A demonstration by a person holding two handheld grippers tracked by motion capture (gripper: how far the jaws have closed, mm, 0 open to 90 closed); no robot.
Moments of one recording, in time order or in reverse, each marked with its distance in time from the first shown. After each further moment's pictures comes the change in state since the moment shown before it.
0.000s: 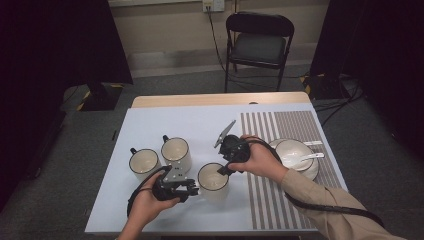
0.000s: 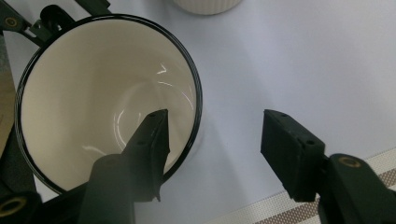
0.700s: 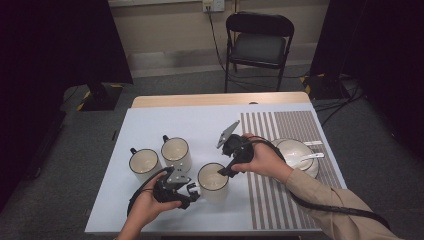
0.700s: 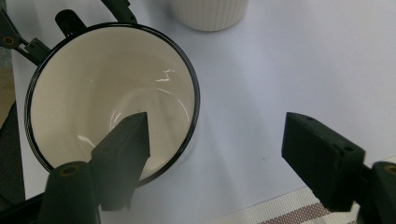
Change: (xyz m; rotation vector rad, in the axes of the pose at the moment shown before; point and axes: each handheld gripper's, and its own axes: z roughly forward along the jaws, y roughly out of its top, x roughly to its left) left arm -0.002 -0.001 0.004 0.055 0.010 0.021; right arm 0.000 -0.004 -0.009 -0.076 -0.019 -0.095
